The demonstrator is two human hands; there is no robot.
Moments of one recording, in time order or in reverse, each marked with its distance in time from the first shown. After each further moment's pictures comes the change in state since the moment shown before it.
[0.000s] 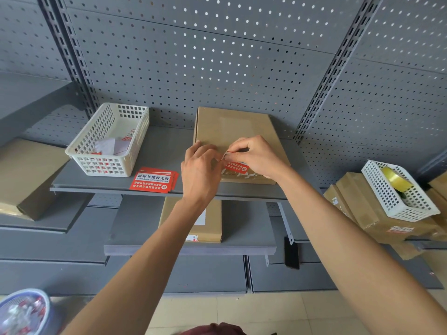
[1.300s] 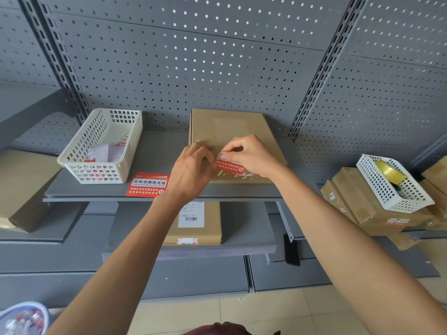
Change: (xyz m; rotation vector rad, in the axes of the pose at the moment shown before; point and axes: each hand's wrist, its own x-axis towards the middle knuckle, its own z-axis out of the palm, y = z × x) left_hand 0.018 -0.022 -0.022 0.008 -0.207 0.221; right_hand 0.004 -0.001 0.001 -0.068 0.010 0.027
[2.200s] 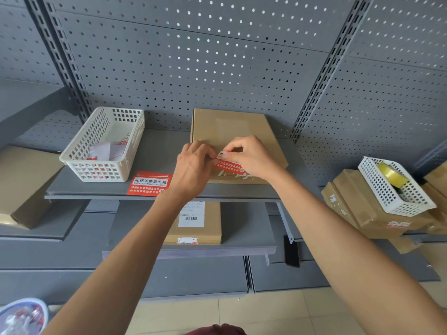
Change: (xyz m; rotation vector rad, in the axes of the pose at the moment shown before) left_hand 0.007 -0.002 0.007 0.030 0.016 -0.044; right_hand 0.001 0.002 0.006 -0.068 0.052 -0.031
